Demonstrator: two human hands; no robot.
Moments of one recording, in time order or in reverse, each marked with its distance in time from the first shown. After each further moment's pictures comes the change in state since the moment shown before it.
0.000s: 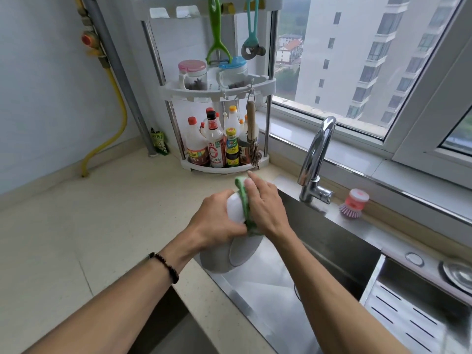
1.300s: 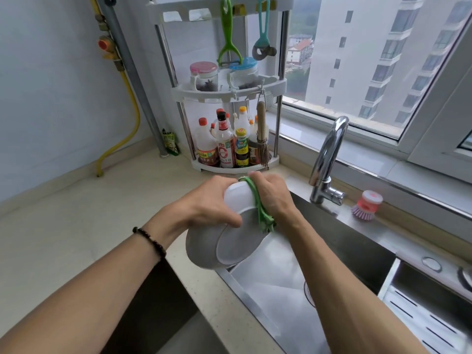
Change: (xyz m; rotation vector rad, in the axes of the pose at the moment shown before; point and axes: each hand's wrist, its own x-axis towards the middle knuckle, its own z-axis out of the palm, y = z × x) left_hand -0.001 0.017 -0.060 -0.046 -0.212 0.023; right_hand 0.018 -0.019 -0.006 0.244 -0.045 -0.032
